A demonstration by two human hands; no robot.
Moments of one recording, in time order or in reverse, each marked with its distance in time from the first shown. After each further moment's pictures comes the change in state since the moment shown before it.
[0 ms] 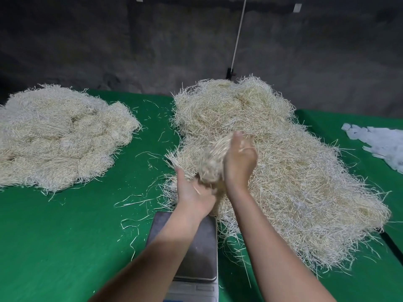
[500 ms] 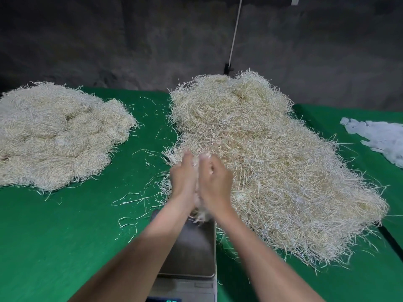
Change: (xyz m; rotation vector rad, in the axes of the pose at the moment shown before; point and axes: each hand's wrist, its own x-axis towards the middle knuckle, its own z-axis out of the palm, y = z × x) left_hand -0.006 0.012 0.014 0.733 0.325 0.527; right_hand -0.041 0.036 -0.003 -0.334 -0.273 -0.313
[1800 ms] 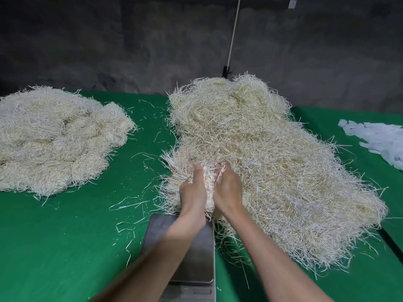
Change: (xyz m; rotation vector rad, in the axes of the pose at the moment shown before) left_hand -0.011 -0.028 0.010 0.085 0.035 -0.200; right_hand 0.011 0.035 -0.018 -0.276 -0.109 0.032
